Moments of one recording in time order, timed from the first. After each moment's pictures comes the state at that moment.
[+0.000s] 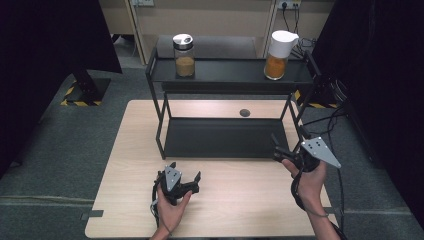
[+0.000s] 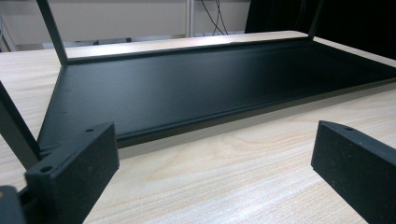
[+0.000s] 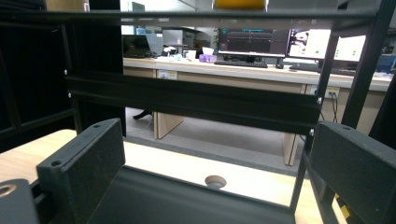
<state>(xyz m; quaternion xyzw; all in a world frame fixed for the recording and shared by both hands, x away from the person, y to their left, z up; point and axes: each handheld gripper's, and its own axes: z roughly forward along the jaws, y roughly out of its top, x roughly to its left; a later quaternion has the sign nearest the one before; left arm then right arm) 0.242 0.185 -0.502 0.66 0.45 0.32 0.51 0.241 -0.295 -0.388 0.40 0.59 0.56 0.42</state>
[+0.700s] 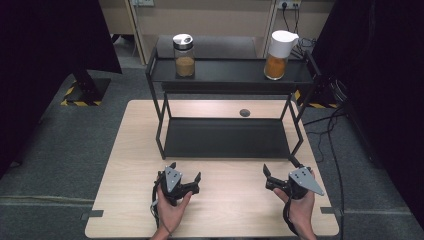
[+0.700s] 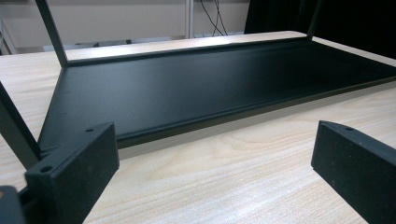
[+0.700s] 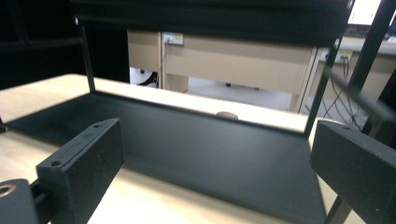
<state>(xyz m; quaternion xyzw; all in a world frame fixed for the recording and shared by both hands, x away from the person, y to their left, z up) 0.239 0.184 -0.502 0.66 0.45 0.32 0.51 0.210 -0.293 -0.465 0.42 0.63 0.53 0.39</state>
